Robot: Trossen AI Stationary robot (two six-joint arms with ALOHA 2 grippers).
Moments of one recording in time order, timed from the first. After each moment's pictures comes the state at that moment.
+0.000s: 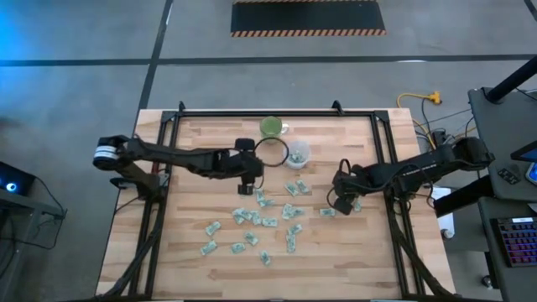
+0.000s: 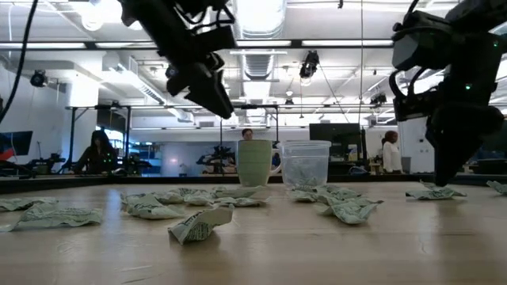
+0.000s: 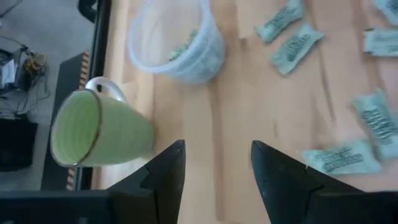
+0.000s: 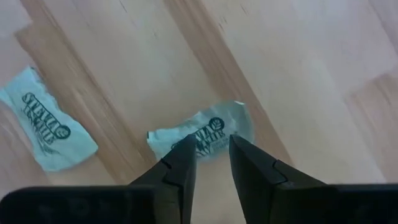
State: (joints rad) left arm 0.02 1.50 1.05 -0.37 -0.37 0.31; right arm 0.11 1.21 0.49 -0.59 0.16 0.65
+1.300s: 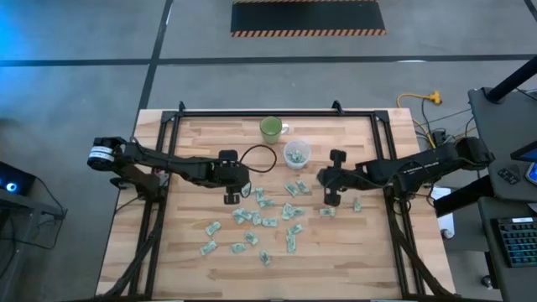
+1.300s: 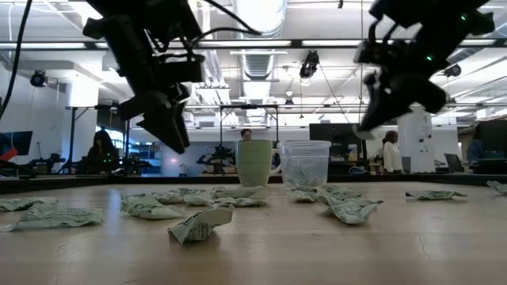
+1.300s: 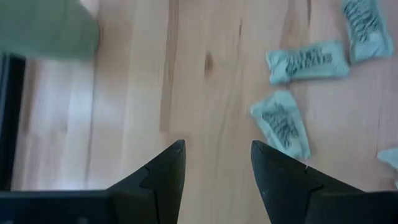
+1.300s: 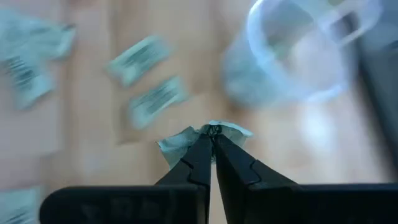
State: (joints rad) left arm -0.04 1.46 0.88 -0.50 -0.37 0.02; right arm 0.11 1.21 0.64 -0.37 0.47 0.01
